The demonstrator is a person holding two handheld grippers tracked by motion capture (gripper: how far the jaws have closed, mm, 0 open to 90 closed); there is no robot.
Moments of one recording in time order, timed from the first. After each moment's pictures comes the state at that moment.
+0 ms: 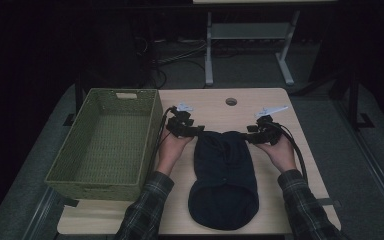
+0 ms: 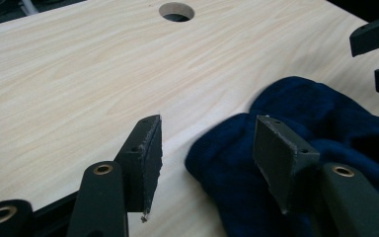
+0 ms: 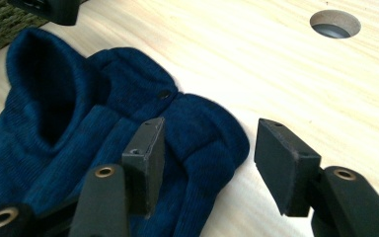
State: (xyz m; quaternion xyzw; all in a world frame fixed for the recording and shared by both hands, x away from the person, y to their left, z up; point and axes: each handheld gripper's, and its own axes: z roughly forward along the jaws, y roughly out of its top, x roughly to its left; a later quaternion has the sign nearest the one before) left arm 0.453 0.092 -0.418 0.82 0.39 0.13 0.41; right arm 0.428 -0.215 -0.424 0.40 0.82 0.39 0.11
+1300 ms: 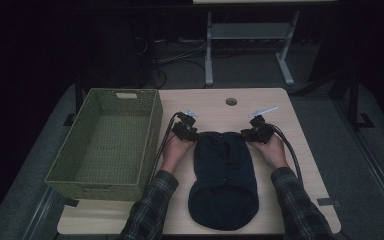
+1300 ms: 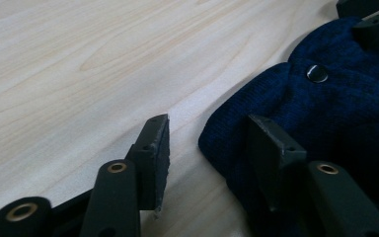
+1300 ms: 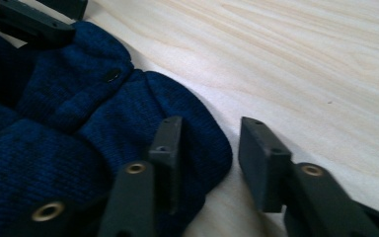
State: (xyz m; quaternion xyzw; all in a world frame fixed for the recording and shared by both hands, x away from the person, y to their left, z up) left arm 0.474 0.082 -0.465 0.85 0.38 0.09 0.36; right arm 0.465 -0.212 -0.470 0.43 0.82 0.37 0.06
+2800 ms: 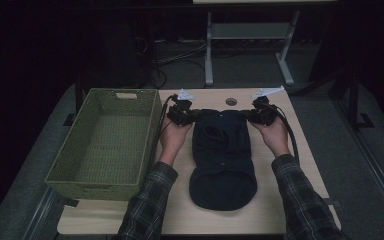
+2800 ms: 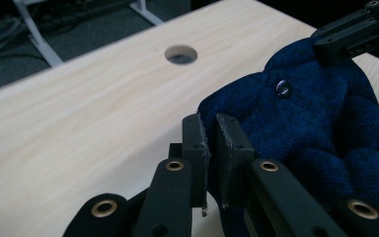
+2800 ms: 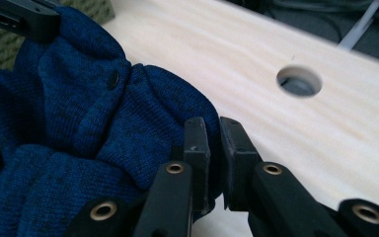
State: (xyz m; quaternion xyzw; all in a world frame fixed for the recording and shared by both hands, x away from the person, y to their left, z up) left arm 0.466 0.088 -0.383 0.81 0.36 0.16 0.43; right arm 0.471 -0.207 -0.394 0.40 0.81 0.40 0.14
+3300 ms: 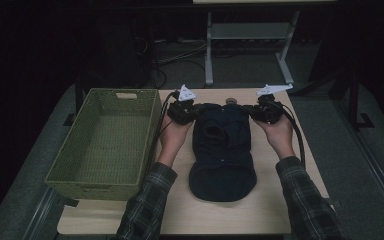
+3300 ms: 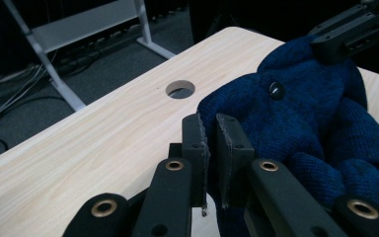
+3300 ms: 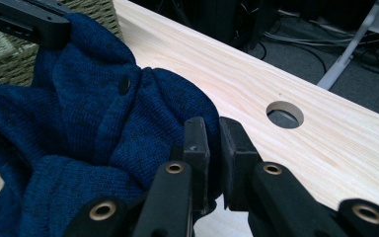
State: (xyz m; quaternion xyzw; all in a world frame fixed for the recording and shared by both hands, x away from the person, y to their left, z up) left arm 0.444 0.083 -0.362 0.81 0.30 0.22 0.45; right arm 0.450 -0.211 -0.367 0.38 0.80 0.43 0.17
